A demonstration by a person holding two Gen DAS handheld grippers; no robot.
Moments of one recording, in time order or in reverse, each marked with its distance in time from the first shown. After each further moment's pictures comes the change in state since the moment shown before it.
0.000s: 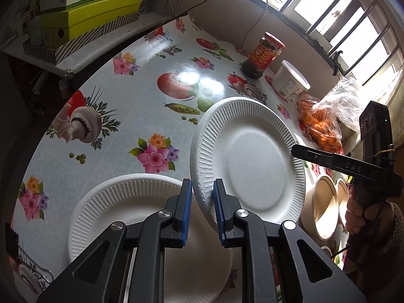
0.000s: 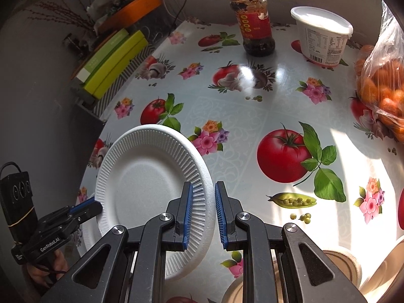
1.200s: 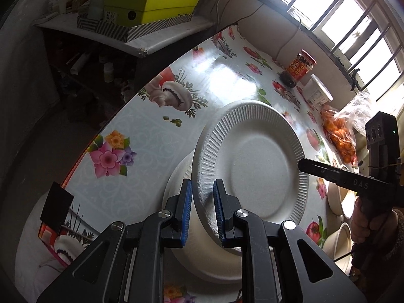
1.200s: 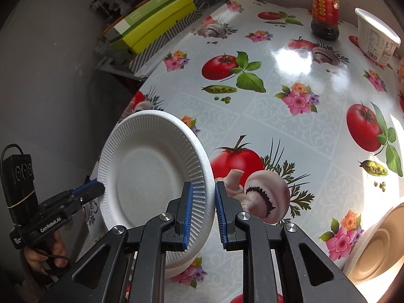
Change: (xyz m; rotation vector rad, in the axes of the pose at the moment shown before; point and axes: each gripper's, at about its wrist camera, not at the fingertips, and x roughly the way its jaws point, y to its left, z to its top) left arm -0.052 0.090 -0.050 -0.099 -0.041 0.082; right arm 0.044 0.099 -0.049 -0.117 0.088 0.057
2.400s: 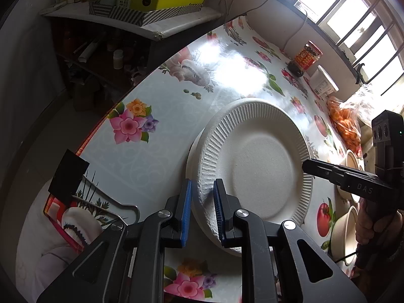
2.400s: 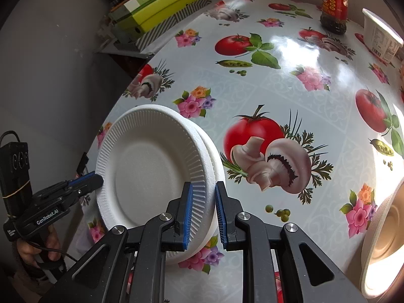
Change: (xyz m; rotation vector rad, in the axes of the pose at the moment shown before) left arm -0.003 0.020 -0.027 -0.009 0.041 0.023; right arm 0.016 0.025 -0.025 -0.044 0.045 -0.048
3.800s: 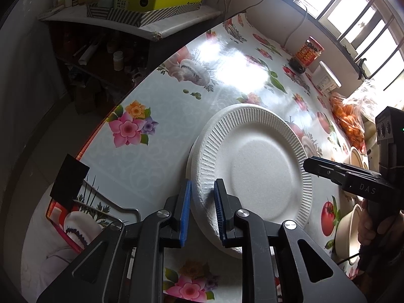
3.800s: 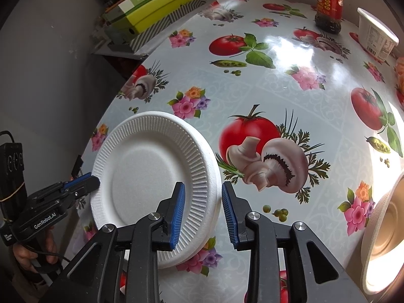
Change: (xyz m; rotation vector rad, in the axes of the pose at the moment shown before) left arm 0.003 -0.004 0.002 0.021 0.009 0.024; right arm -0.002 0.001 -0.001 0.018 -0.006 -0.031
